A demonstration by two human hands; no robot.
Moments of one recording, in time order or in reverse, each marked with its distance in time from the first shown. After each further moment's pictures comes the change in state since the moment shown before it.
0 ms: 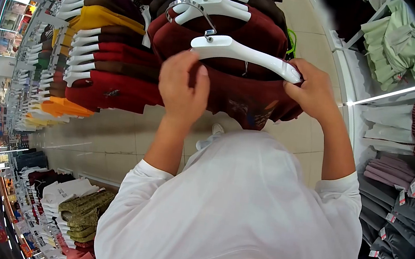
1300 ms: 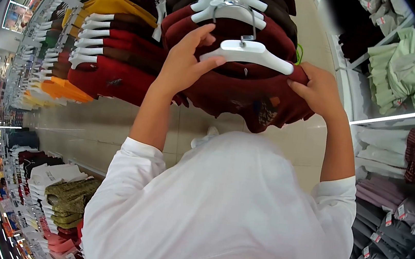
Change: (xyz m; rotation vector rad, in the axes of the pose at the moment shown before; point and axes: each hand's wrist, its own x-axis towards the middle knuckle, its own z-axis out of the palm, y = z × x) left_hand 0.033 -0.046 -0.008 -0.329 -0.448 -0.361; right_hand 0.031 0.003 -0.012 -0.132 -0.126 -0.035
